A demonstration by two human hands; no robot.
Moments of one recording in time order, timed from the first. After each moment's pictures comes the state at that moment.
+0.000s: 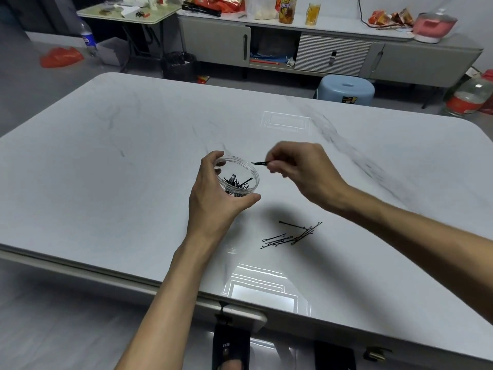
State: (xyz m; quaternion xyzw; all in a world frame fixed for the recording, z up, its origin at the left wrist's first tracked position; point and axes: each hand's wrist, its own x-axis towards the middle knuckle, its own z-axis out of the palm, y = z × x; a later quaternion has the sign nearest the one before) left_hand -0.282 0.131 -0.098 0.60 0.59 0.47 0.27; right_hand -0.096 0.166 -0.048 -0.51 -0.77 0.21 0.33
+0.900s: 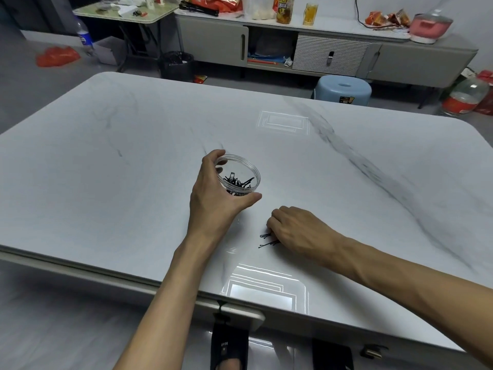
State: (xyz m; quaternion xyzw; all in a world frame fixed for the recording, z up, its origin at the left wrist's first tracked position) left_hand -0.279 0.131 -0.097 0.60 0.58 0.48 0.28; right_hand -0.088 0.114 -0.122 -0.41 -0.91 -0.03 -0.07
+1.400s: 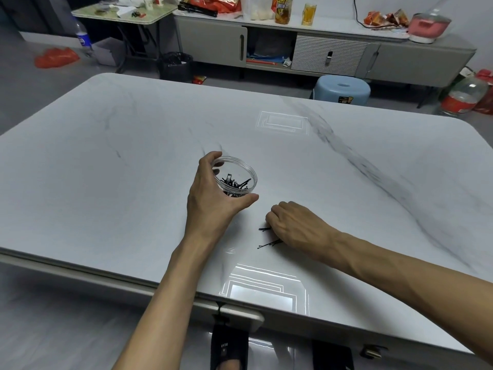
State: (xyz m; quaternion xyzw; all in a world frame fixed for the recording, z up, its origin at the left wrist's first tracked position) left_hand -0.280 0.132 -0.099 0.60 0.58 0.48 0.28; right_hand -0.095 0.124 -0.115 -0.42 -0.90 -0.07 -0.14
